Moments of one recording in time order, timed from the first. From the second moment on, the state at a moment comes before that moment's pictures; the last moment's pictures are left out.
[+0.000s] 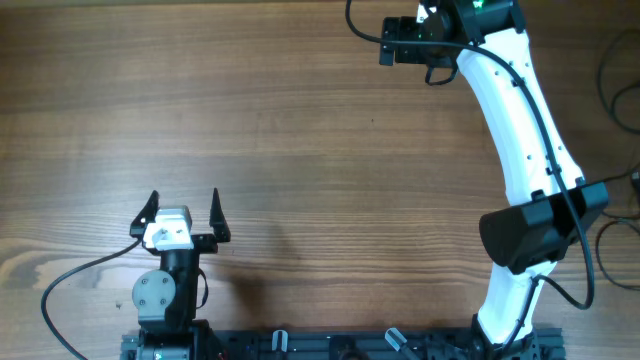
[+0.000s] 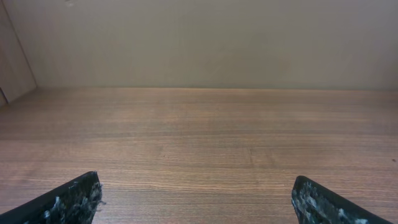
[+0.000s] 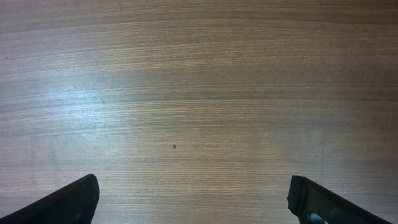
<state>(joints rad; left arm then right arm) 0.02 0.01 0.02 -0.07 -0.03 0.01 0.30 2.05 2.22 -1.26 0.11 0.31</state>
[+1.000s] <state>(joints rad) 0.02 0.01 0.02 -0.07 -0.03 0.01 0.30 2.01 2.22 -1.03 0.27 0.23</state>
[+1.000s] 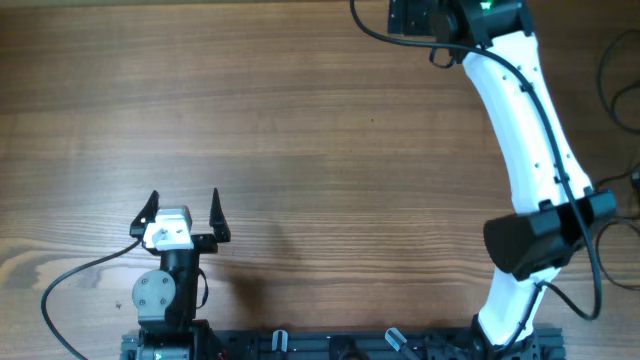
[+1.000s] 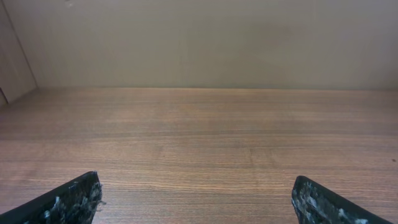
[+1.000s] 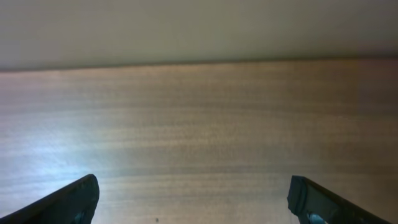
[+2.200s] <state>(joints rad) 0.02 0.01 0.02 -0.07 -0.03 0.01 0.17 1.06 0.91 -0.18 0.15 0.22</state>
